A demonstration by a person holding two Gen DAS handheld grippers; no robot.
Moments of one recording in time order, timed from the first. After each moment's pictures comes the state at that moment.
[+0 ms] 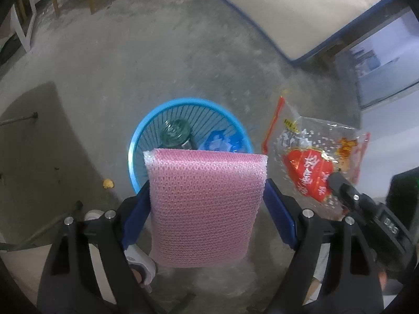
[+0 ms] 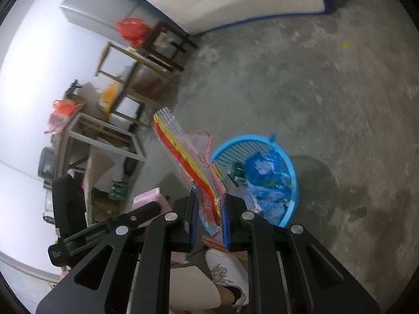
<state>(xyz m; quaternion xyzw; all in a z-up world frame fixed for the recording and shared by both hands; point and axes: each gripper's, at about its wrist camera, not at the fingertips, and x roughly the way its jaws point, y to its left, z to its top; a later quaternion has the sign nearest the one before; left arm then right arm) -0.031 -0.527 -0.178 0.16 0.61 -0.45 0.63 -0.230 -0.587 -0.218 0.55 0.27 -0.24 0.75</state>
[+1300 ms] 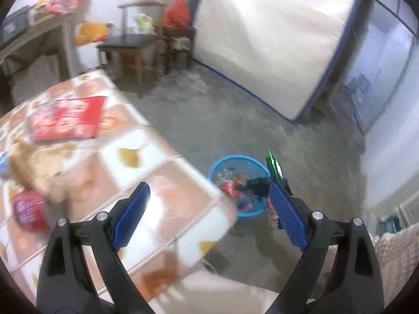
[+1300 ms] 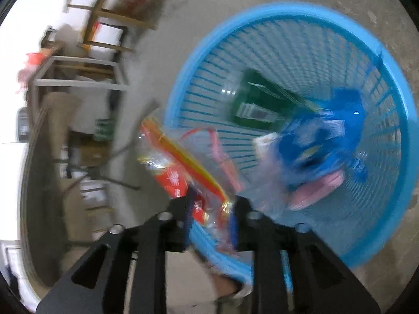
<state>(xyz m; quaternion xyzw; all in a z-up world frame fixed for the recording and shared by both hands) -0.019 -0.249 0.038 0.11 0.39 -0.47 0.78 -0.066 -0.574 -0.403 0.58 0.45 -0.13 0.67</state>
